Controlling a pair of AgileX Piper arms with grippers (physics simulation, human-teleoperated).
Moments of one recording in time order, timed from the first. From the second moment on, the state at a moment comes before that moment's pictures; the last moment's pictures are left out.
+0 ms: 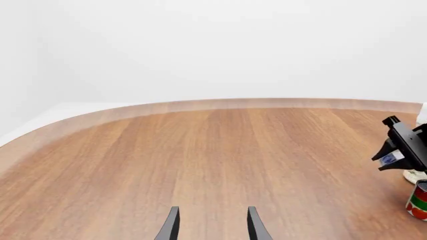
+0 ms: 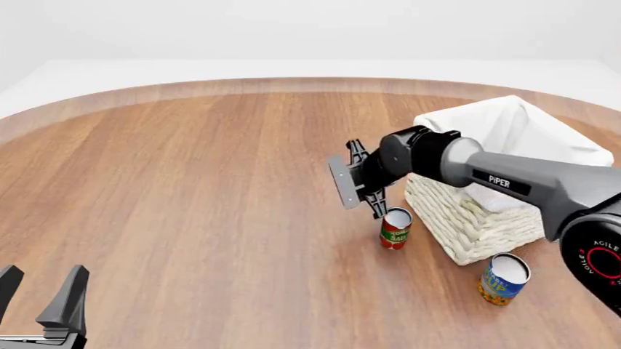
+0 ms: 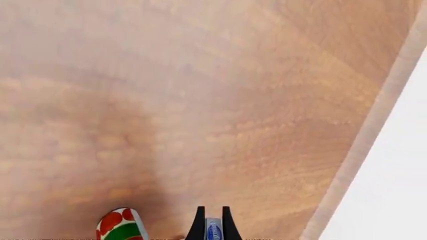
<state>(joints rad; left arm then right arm) 0.00 0.01 0.00 0.00 0.00 0.45 1.95 -1.43 0.54 -1.53</state>
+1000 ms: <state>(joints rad) 0.00 0.01 0.00 0.00 0.00 0.53 1.71 -1.30 0.41 -1.28</state>
